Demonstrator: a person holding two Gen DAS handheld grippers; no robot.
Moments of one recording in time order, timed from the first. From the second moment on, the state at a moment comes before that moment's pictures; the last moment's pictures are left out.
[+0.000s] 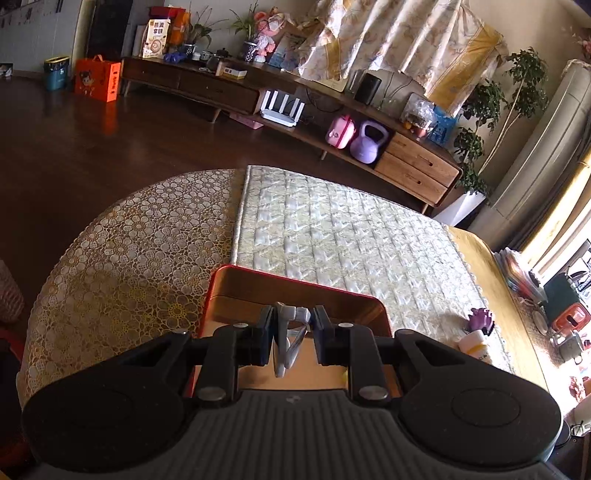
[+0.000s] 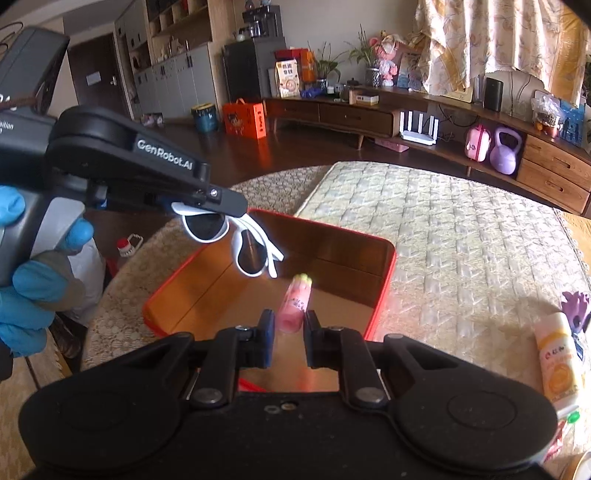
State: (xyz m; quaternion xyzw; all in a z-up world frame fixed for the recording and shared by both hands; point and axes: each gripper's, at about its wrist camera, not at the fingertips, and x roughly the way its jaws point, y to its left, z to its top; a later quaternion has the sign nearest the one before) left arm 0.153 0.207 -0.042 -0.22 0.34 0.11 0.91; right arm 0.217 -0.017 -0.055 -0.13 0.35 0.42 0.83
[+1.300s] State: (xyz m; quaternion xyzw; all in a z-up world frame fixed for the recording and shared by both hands) left arm 0.168 0.176 -0.087 -0.16 0.42 0.11 0.89; right arm 0.211 -0.044 -0.052 -0.07 0.37 0.44 0.82
